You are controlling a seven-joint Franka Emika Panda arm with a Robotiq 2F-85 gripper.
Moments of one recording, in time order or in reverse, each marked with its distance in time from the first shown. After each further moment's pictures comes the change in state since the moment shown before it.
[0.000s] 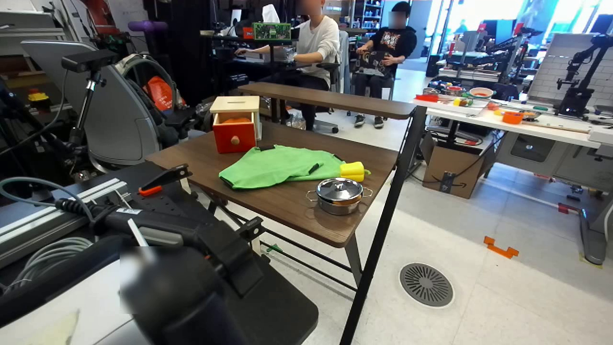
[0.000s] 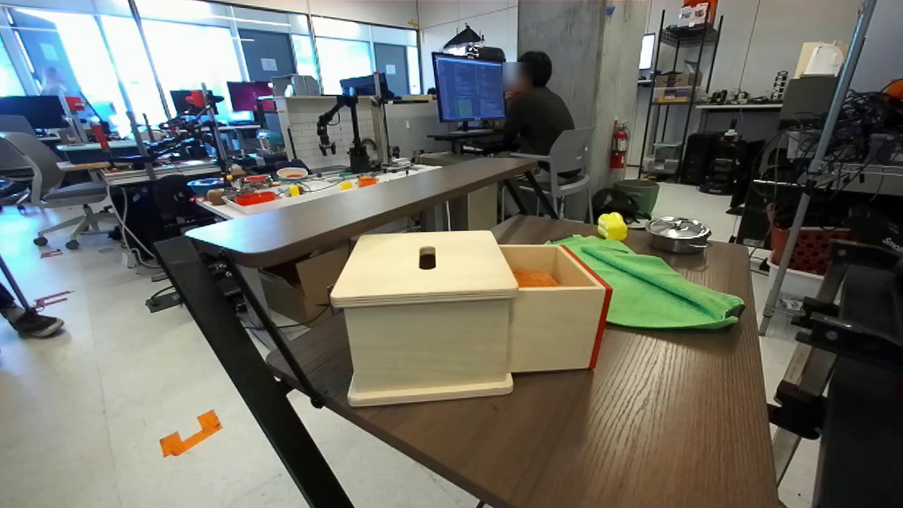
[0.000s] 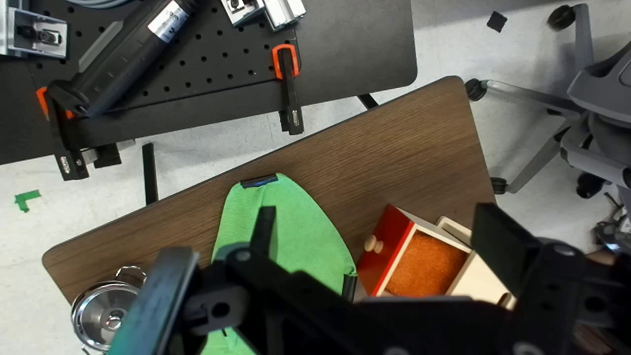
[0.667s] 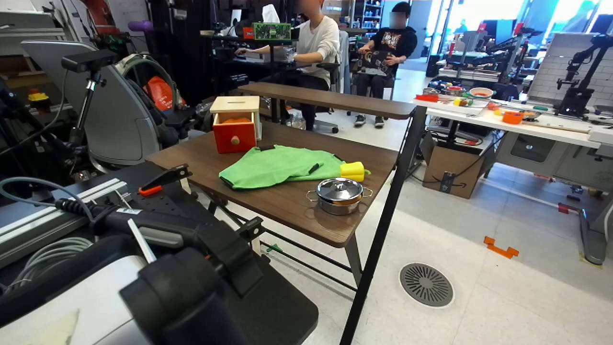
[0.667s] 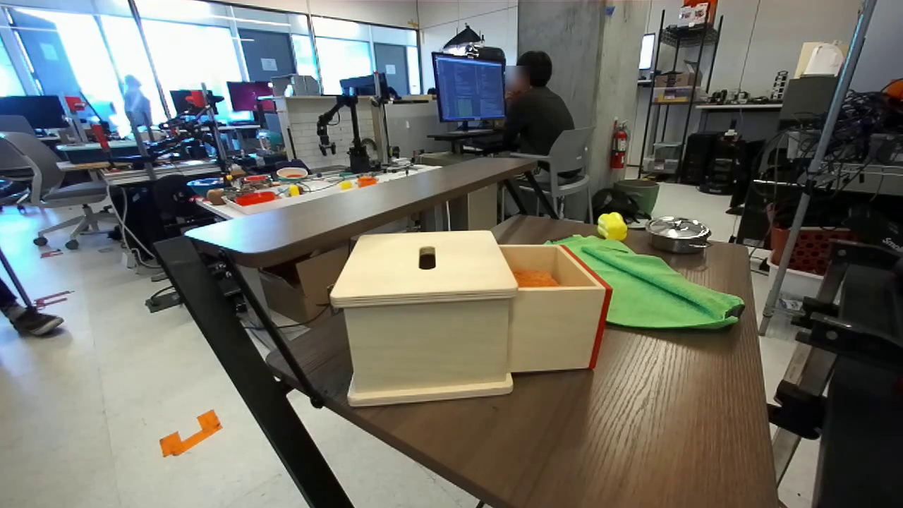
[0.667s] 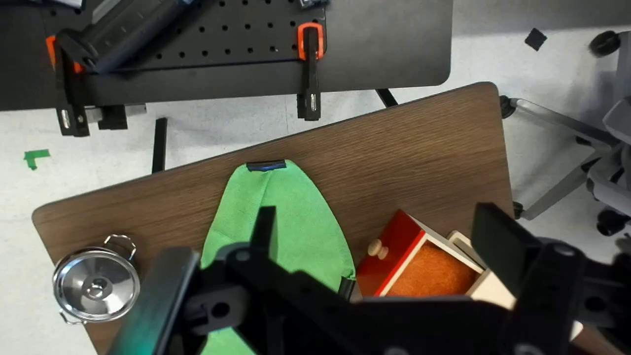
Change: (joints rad) arm 0.002 0.093 0.038 0.015 -0.067 0.070 -0.064
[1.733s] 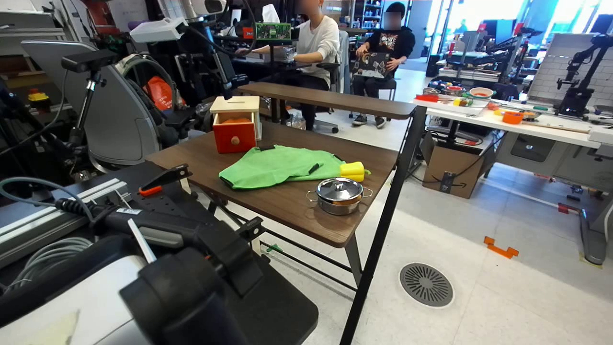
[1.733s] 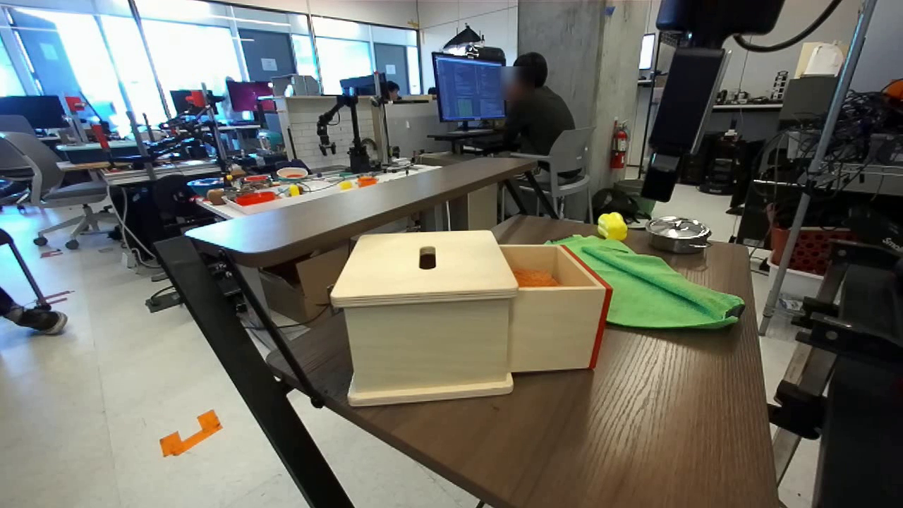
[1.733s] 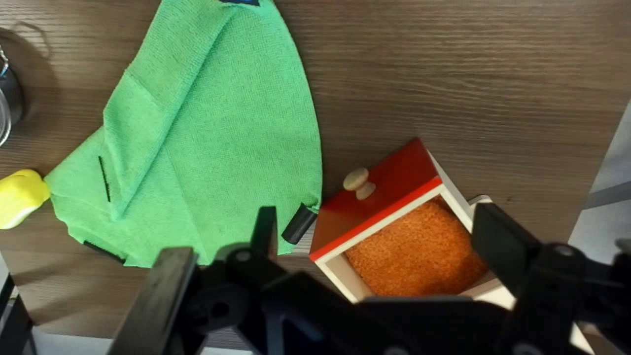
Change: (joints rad) arm 0.080 0.491 0.067 0.073 -0.514 0.595 0.254
